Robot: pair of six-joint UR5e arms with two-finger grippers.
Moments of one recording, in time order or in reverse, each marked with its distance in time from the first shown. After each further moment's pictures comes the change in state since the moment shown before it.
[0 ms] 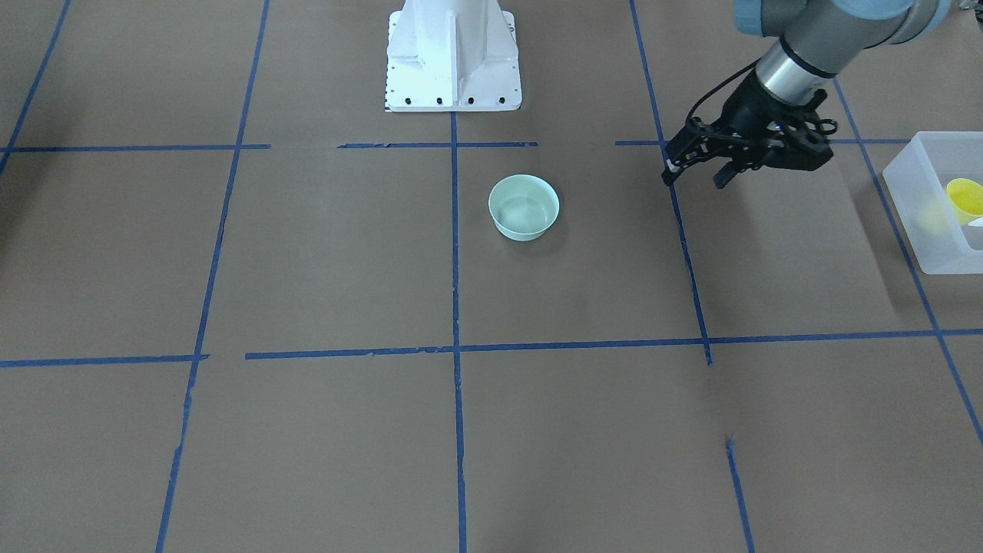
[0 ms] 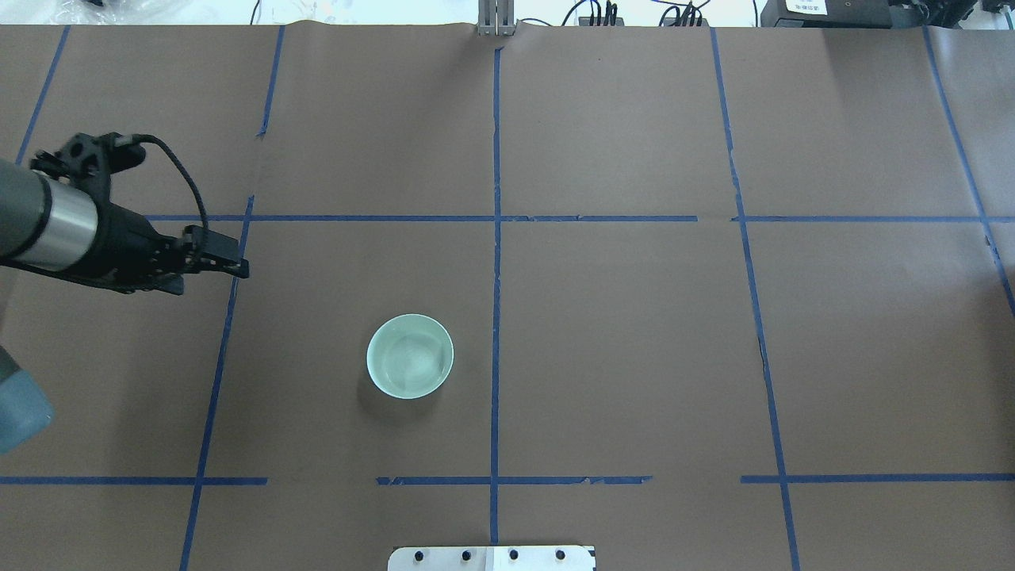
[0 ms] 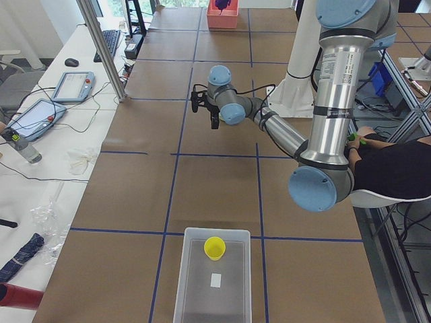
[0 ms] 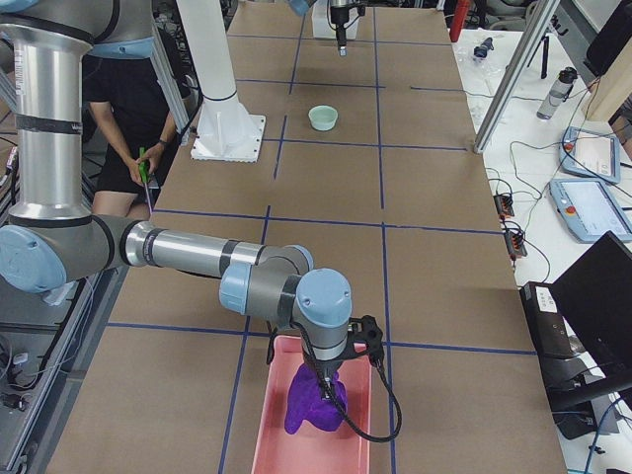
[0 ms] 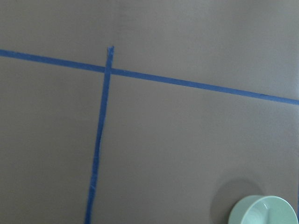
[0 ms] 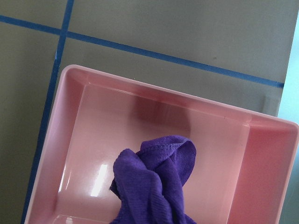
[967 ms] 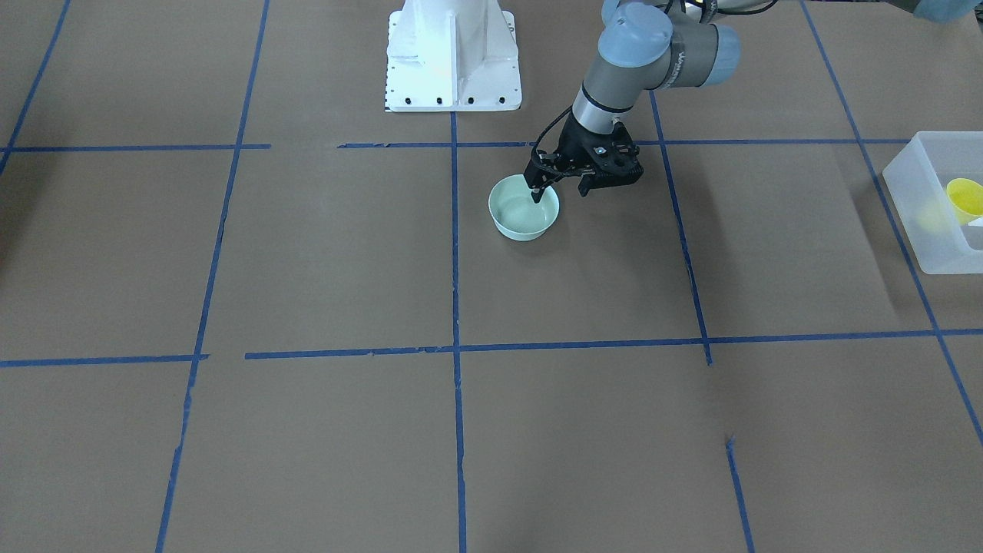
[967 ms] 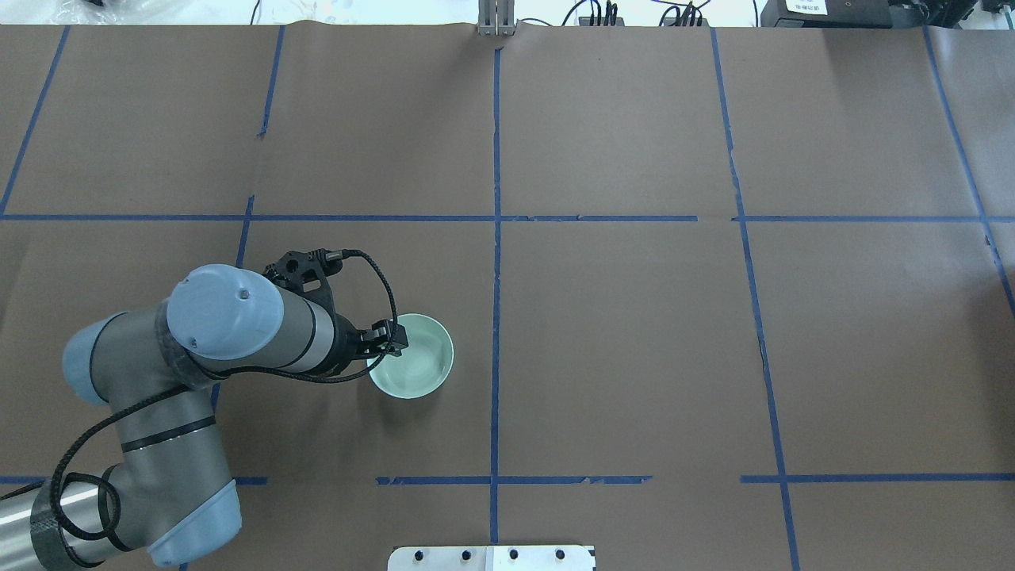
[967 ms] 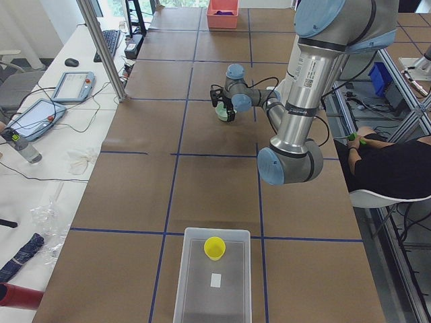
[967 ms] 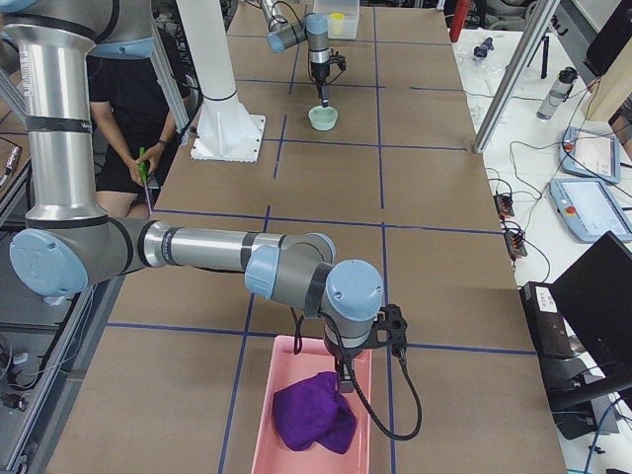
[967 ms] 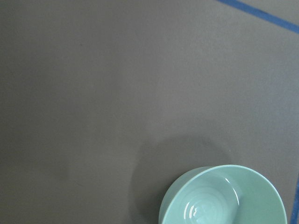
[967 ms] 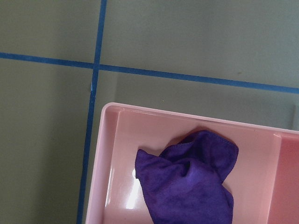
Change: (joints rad) left arm 0.319 -0.242 0.189 0.104 0.284 -0.238; right arm 0.004 0.099 -0.002 -0.164 0.124 0.058
